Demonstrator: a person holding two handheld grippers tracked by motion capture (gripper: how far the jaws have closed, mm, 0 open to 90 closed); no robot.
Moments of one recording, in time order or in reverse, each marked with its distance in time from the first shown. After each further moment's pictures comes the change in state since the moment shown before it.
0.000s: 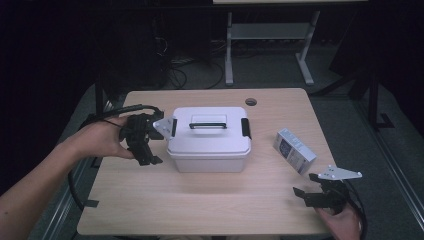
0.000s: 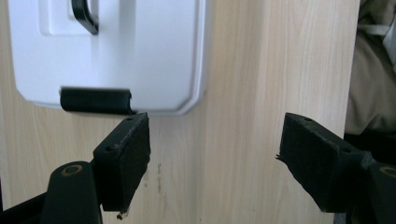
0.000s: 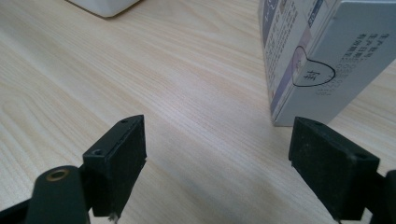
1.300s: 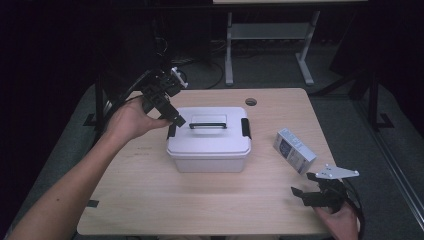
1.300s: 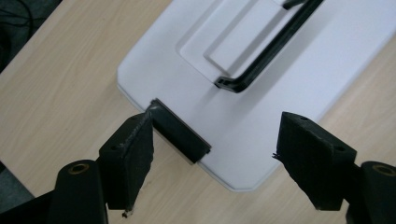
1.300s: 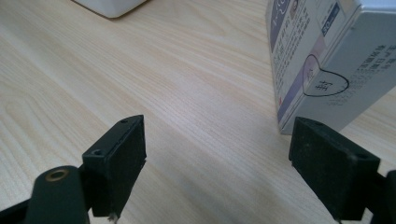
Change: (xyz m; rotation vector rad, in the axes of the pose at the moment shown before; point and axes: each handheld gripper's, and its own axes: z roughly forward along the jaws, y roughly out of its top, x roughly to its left) left arm 0.073 0.029 -0.001 -0.066 0.101 -0.674; right arm 0.001 0.003 0.004 0.003 0.014 -0.017
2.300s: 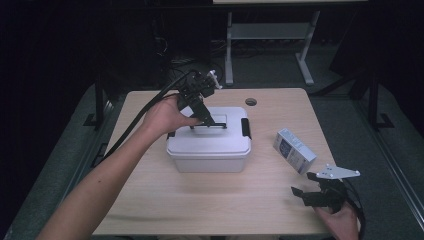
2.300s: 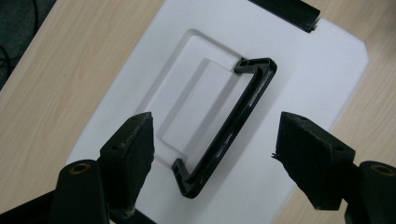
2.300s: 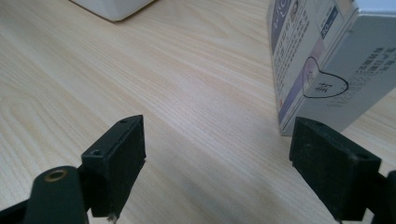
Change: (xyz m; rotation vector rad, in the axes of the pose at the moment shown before) left arm -0.034 0.057 0.038 -0.007 -0.064 0.149; right arm -0.001 0.000 -0.001 -0.009 0.011 0.000
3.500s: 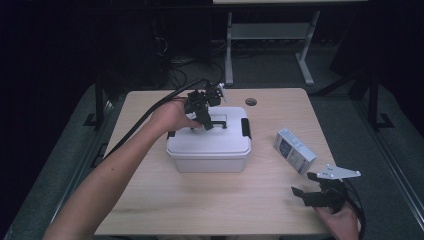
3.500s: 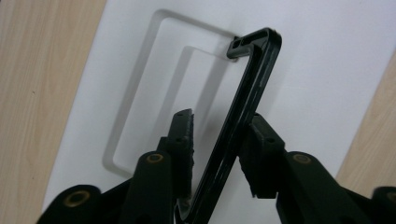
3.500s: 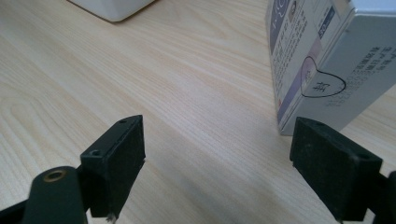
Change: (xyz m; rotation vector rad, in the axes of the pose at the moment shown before) left arm 0.006 0.007 0.038 0.099 -0.062 0.184; right arm 0.000 -0.001 -0.001 -0.002 -0.002 0.004
